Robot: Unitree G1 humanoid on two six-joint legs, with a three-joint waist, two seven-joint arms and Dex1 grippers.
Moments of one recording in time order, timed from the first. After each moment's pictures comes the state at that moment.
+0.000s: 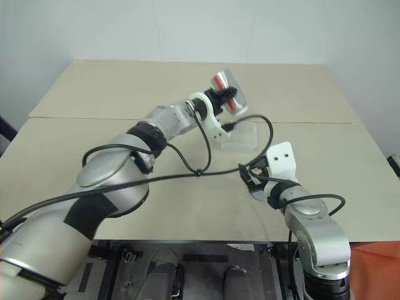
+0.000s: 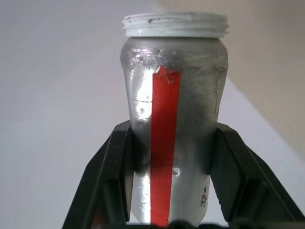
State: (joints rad) left arm -1.58 0.04 -1.06 1.43 1.27 -0.28 0.31; right arm -0.19 -0.37 -0.12 -0.70 0.26 1.02 0.19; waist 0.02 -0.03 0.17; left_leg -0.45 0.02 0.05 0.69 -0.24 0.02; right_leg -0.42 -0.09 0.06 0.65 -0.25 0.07
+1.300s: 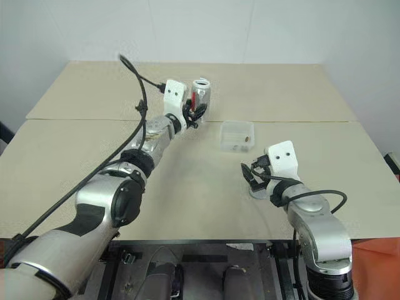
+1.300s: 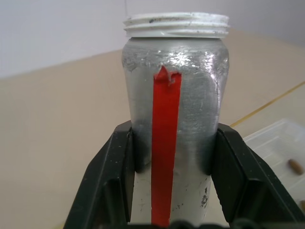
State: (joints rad) left arm -1.30 0.06 0.22 1.34 0.01 -0.16 -0.42; right arm -0.22 -0.42 -0.10 -0.62 0.26 0.97 0.23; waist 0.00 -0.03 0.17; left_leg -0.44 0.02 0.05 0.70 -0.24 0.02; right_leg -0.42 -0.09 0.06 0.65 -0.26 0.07
